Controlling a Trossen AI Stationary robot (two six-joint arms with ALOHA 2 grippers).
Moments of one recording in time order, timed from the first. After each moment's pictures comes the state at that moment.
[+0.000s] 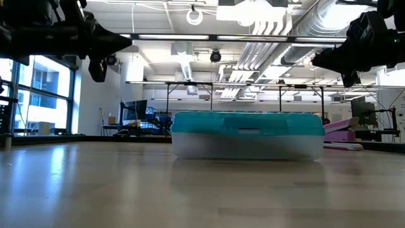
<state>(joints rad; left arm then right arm) 0.34 0.63 0.08 0.65 0.05 -0.53 -0.25 0.00 0.12 -0.17 0.05 0.28</state>
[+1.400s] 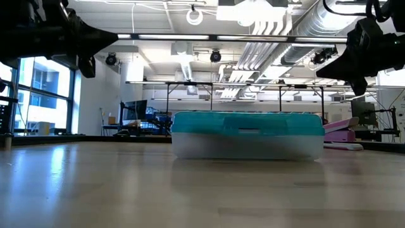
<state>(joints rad) 0.48 0.29 0.01 0.47 0.15 -0.46 -0.25 0.00 0.17 -0.35 0.12 0.45</state>
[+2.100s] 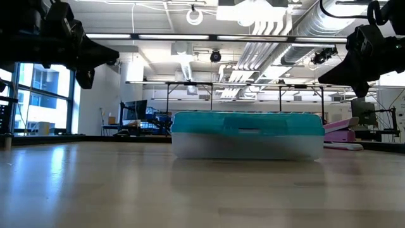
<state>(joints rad) 0.48 0.29 0.01 0.32 0.15 -0.43 -0.25 0.01 0.16 -0.42 0.12 0.39</state>
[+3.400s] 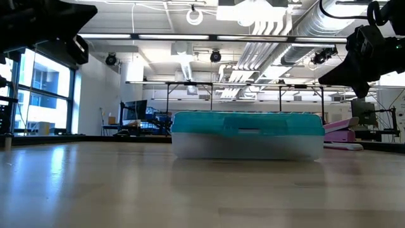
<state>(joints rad) 0.25 0.00 0.01 0.30 0.14 -0.43 -0.25 0.01 0.16 -0.42 0.12 0.39</state>
